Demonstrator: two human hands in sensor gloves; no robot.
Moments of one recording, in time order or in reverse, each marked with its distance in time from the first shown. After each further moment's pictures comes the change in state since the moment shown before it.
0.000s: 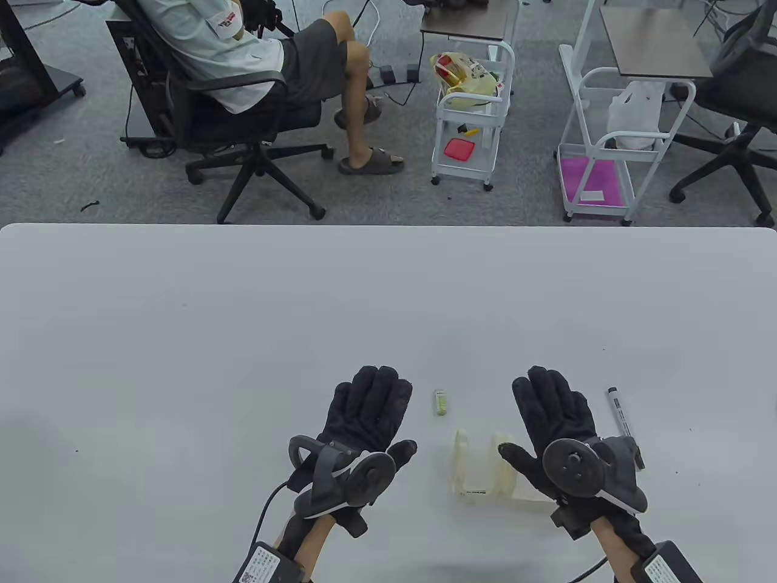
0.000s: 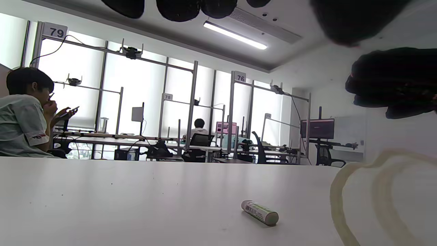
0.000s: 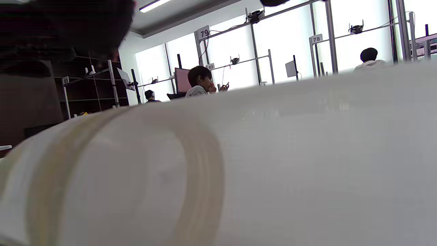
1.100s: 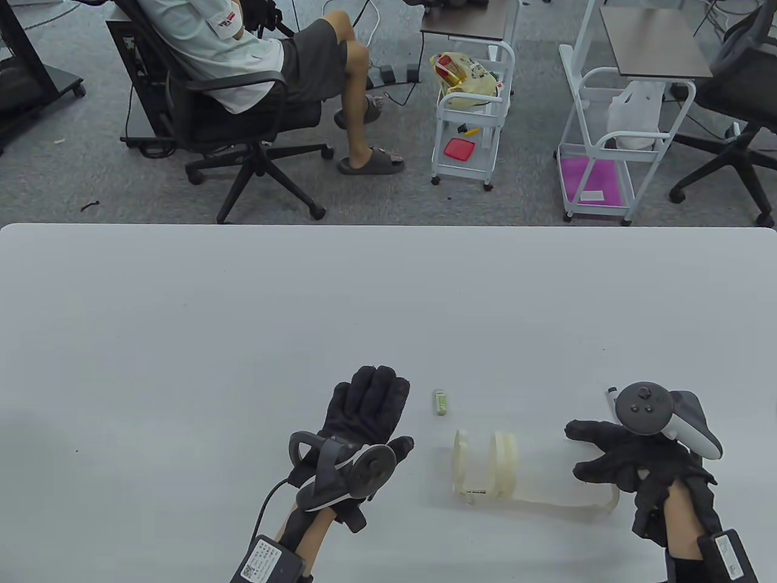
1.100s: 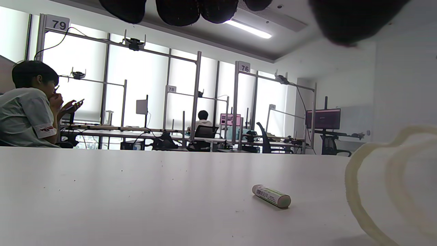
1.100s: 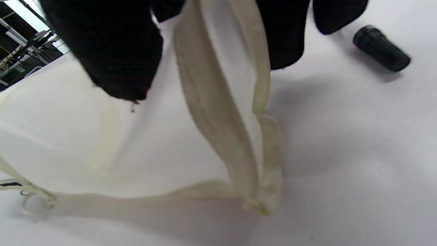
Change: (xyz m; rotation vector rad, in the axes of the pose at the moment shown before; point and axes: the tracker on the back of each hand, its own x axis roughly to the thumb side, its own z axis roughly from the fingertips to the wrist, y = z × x) left_hand -0.006 -0.007 -0.005 -0.042 0.017 -0.014; right_hand -0.116 0.007 -0.002 0.655 0.338 -0.258
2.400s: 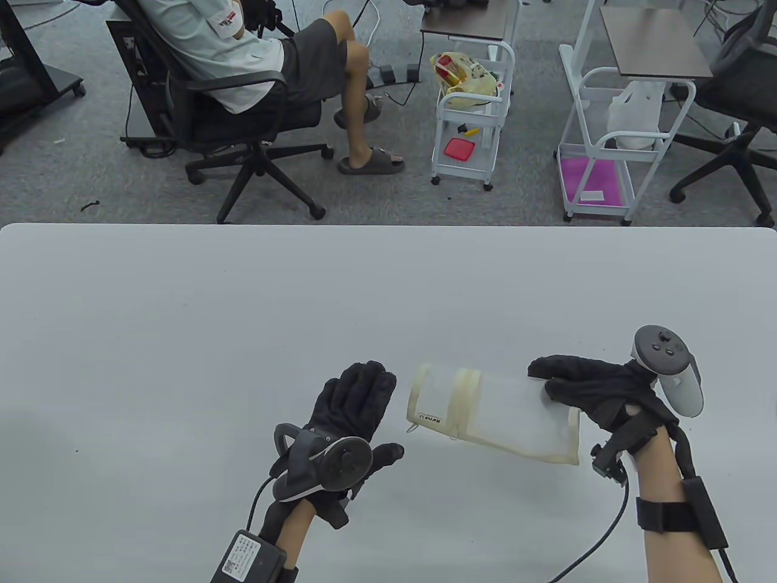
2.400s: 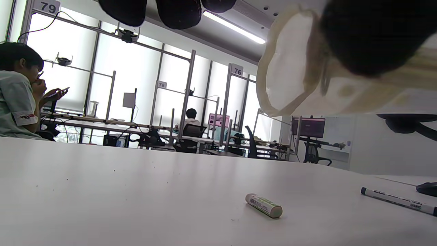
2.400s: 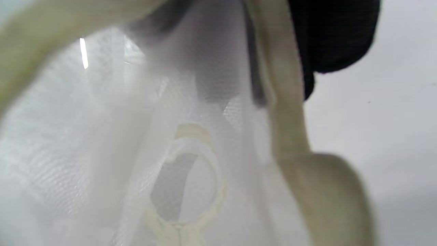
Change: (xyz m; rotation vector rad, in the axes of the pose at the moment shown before) left_hand -0.020 0.012 0.001 0.012 -0.052 0.077; right_hand 0.046 -0.055 -0.030 -0.054 -0.428 -0.724
